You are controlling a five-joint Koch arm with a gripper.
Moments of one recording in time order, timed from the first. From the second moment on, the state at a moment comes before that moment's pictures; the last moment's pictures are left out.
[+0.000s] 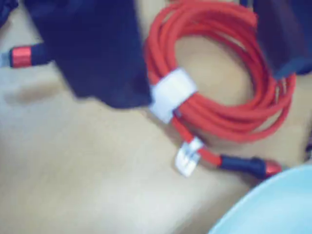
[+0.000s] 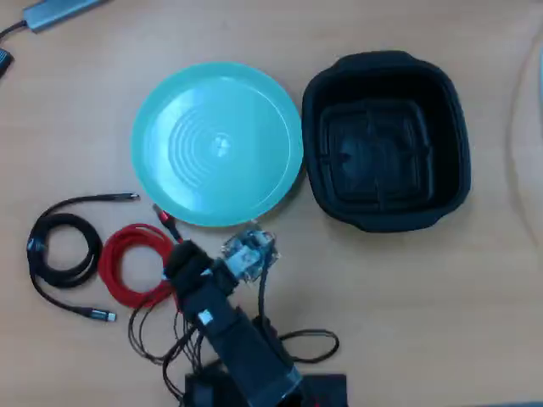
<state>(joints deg) 51.4 130.1 113.8 80.4 -13.4</state>
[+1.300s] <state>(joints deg) 16.9 76.6 65.0 83.2 3.0</state>
